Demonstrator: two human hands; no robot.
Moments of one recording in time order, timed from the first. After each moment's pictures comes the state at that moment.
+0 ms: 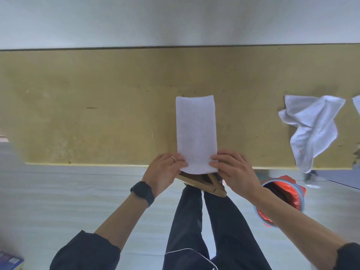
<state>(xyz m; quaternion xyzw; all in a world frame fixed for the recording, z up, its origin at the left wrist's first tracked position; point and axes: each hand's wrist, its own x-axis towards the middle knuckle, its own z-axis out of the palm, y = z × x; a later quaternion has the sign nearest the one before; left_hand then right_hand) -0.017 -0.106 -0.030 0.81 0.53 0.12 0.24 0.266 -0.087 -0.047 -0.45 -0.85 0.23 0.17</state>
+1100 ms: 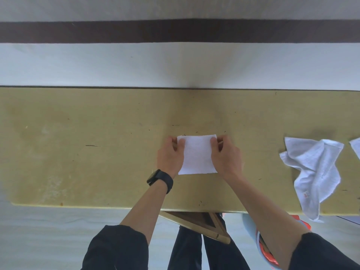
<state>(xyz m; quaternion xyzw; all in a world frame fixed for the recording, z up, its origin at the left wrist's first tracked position) 0.014 0.052 -0.017 0.35 0.80 0.21 0.44 0.179 0.070 -0.023 -0.78 -0.52 0.34 0.08</state>
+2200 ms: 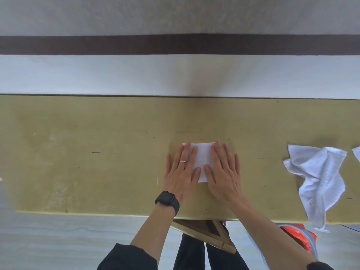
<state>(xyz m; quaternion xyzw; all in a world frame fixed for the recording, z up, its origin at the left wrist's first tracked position) 0.015 0.007 -0.051 0.70 0.67 0.06 0.23 0.179 0.023 -0.046 -0.64 -0.73 0.22 0.05</state>
